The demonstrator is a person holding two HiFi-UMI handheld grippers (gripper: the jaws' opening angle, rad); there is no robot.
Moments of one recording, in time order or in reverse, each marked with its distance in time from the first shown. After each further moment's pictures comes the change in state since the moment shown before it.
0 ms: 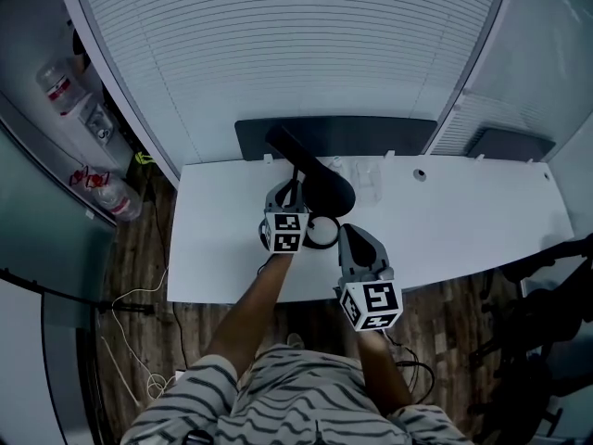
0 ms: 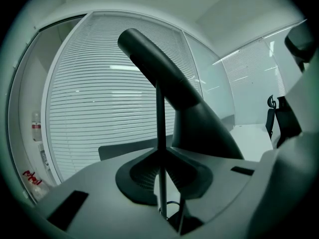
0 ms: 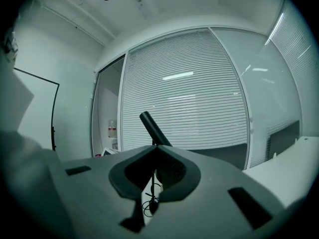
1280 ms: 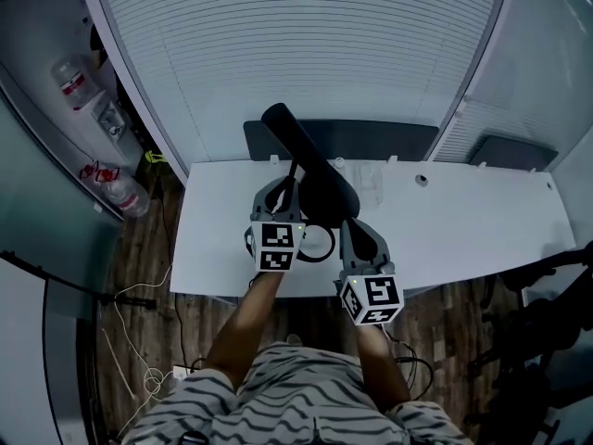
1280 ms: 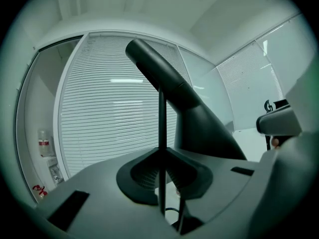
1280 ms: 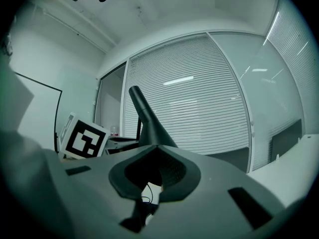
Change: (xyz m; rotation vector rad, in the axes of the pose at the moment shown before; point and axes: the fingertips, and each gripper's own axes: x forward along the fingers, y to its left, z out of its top) left arm -0.110 -0.010 0.114 0.063 -0.092 0.033; right arm -0.020 0.001 0.026 0.017 -0.061 0.025
